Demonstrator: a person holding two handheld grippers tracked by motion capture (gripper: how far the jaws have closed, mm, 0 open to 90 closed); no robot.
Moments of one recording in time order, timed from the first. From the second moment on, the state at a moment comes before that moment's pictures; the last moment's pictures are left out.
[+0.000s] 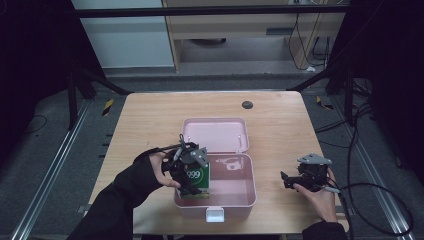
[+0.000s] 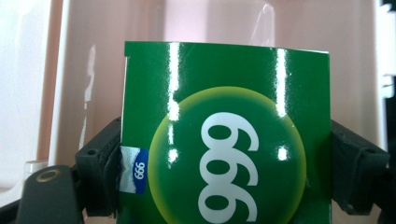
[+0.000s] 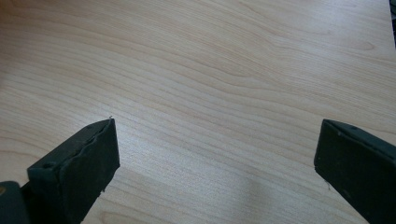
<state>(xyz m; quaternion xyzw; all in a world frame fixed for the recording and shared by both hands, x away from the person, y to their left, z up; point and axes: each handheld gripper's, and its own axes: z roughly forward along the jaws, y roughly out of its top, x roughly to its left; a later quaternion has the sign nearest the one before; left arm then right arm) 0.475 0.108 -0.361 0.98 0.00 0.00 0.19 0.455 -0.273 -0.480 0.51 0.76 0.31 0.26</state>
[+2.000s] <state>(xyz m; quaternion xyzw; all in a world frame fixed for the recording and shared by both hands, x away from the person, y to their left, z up) 0.465 0.178 -0.321 0.94 0.08 0.09 0.32 0.454 -0.274 -0.478 0.51 0.75 0.31 0.27</state>
